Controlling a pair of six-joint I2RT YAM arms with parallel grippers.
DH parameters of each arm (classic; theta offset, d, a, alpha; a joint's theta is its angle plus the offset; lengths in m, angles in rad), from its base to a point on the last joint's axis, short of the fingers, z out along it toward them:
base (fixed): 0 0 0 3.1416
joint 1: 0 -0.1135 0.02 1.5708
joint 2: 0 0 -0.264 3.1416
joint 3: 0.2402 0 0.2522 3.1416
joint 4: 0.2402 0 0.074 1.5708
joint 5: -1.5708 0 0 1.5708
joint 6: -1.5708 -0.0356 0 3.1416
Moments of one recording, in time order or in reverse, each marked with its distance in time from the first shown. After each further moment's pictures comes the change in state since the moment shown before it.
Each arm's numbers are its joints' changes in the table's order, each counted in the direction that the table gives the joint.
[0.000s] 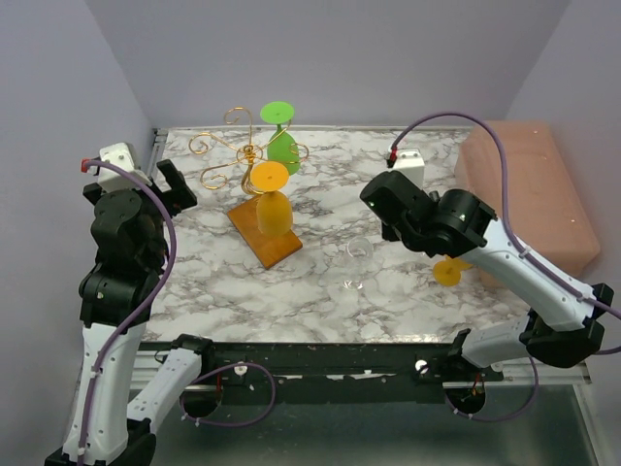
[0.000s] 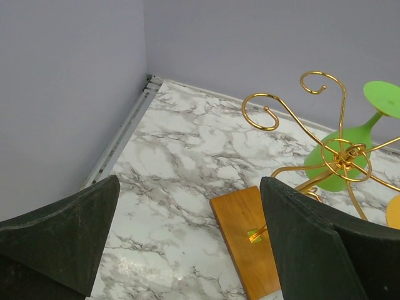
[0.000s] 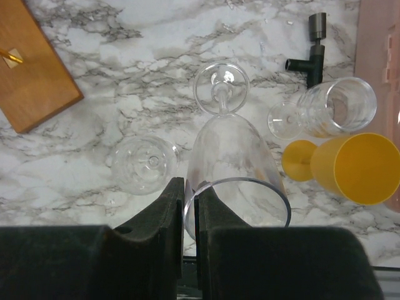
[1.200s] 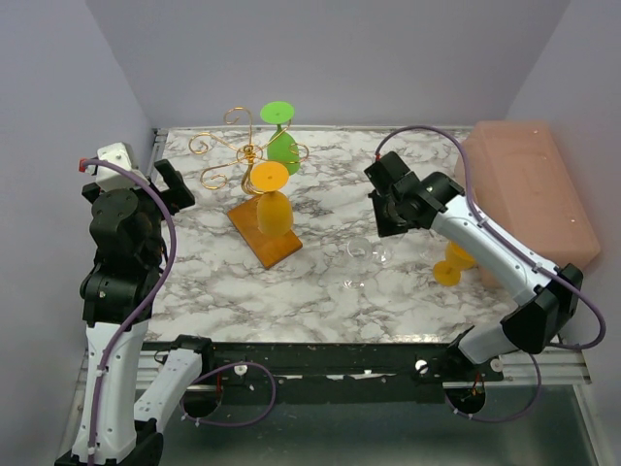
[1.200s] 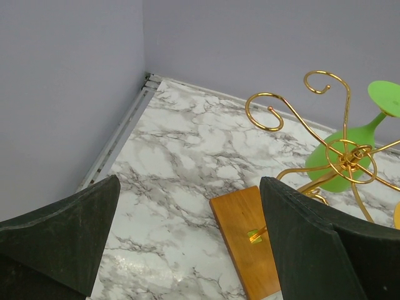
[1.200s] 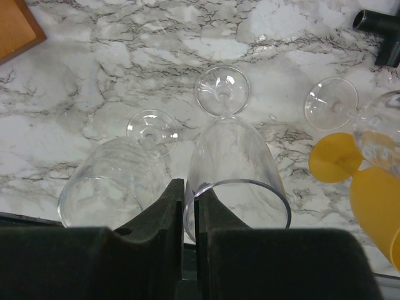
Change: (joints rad) left arm -0.074 0.000 -0.021 -0.019 -0.075 0.012; right arm 0.316 0.107 -0.229 -0.197 0.446 0.253
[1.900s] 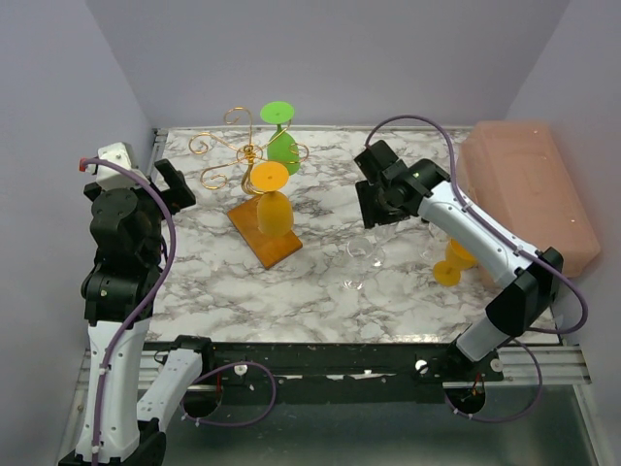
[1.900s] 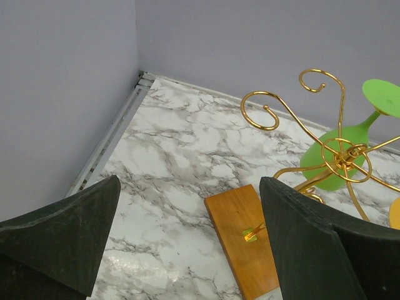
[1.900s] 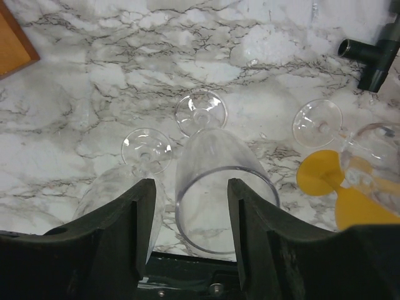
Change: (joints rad) left arm -0.025 0.002 -0.013 -0.011 -0.045 0.015; right arm 0.013 0.132 0.120 0.019 -0.011 0.053
